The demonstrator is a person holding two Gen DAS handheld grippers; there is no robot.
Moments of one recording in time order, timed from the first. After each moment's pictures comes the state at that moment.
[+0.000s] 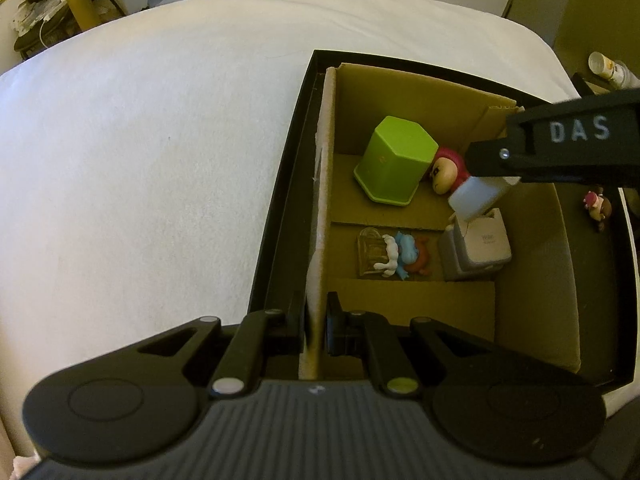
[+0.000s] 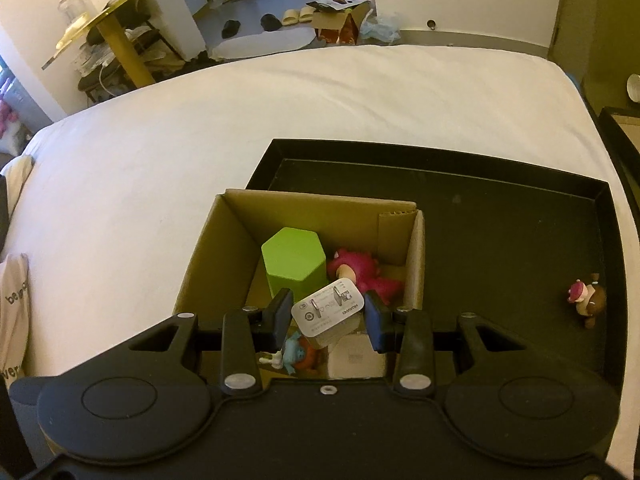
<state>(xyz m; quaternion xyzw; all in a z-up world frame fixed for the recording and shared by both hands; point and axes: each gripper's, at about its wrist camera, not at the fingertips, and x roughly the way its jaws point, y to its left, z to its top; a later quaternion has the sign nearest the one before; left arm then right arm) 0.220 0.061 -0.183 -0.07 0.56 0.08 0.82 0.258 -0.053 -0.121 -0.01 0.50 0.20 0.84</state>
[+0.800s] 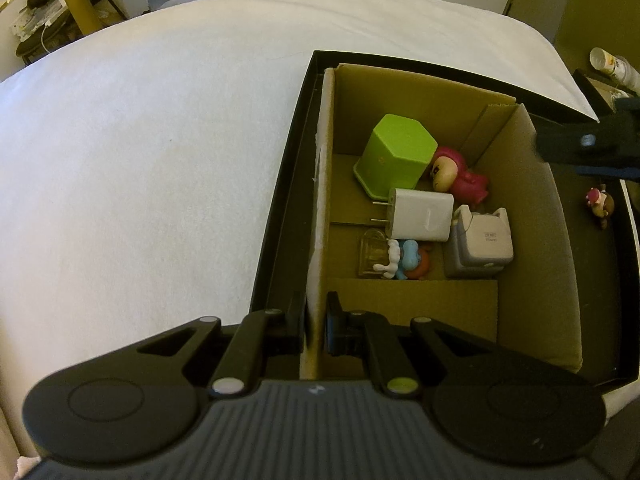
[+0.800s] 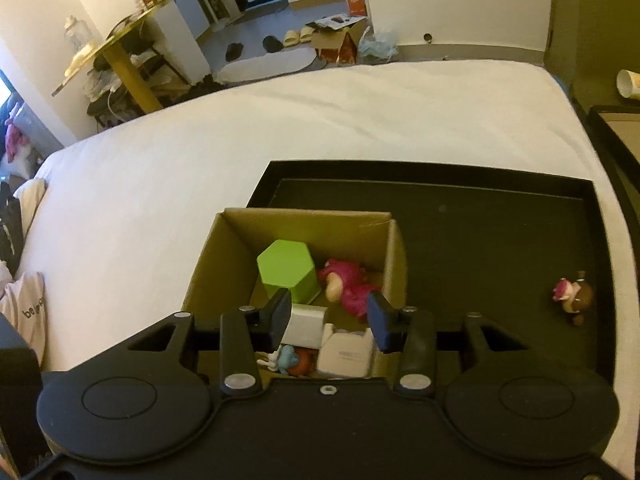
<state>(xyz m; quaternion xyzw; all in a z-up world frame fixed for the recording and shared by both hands) 0.221 0.056 -0.184 -0.06 0.56 0.09 0.82 0.248 -0.096 -0.099 0.03 0.48 0.20 0.86</state>
